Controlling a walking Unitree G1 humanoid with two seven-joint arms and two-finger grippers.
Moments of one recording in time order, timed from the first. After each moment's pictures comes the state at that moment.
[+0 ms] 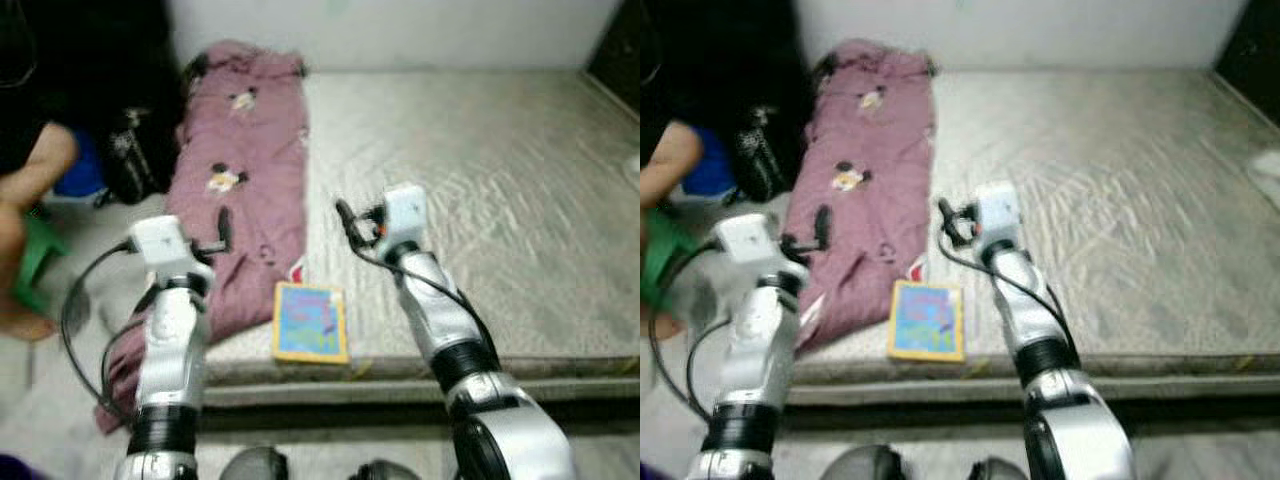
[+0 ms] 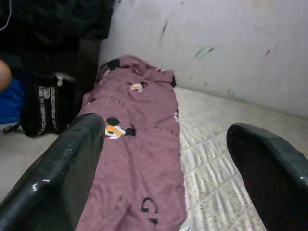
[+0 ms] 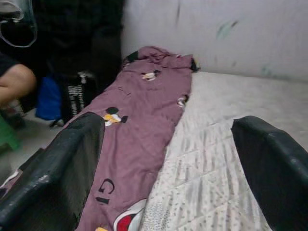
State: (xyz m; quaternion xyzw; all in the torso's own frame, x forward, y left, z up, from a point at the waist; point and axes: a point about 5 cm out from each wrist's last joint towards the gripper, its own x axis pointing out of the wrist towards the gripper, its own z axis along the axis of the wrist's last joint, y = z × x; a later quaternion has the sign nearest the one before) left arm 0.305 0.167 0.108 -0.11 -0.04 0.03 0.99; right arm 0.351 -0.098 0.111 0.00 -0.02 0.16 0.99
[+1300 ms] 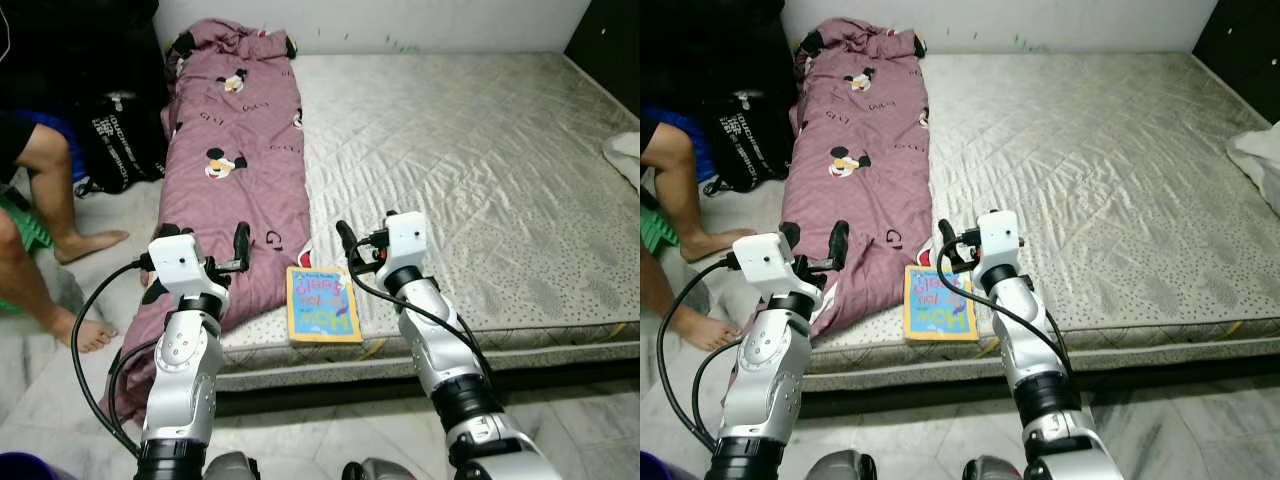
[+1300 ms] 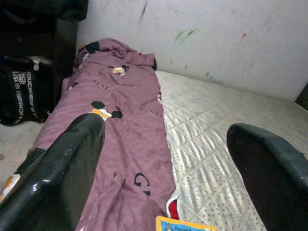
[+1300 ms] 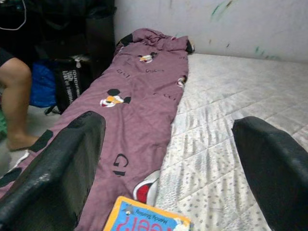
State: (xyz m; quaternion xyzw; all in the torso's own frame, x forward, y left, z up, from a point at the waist) left arm 0.280 0.142 0.106 -0.12 -0.04 -0.01 0.99; right arm 0.326 -0.095 0.097 0.00 -0.01 0.16 0.99
